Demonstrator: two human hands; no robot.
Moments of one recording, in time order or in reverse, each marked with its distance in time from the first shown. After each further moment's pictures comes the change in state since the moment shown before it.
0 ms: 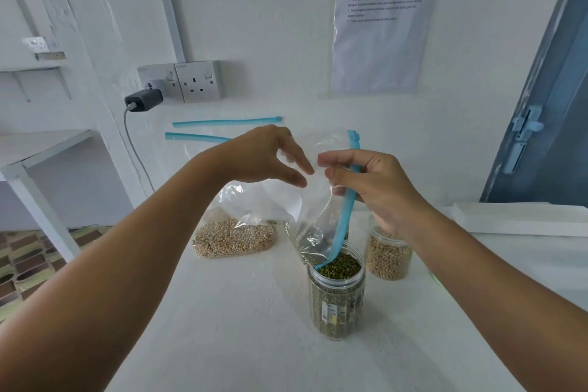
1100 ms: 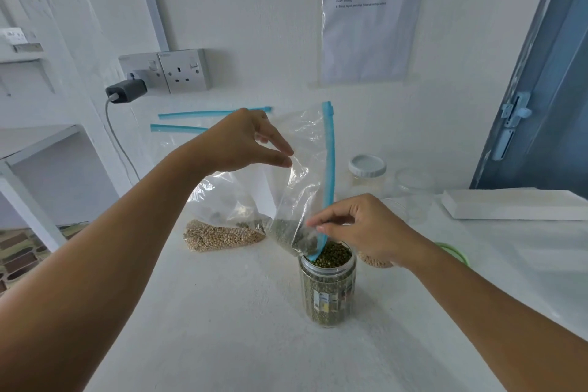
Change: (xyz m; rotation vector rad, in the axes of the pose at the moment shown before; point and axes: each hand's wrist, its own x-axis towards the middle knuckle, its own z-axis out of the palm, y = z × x) left_hand -0.004 -0.013 -0.001 -0.087 0.143 -0.003; right_hand -0.040 0.047 -0.015 -0.408 -0.260 0.032
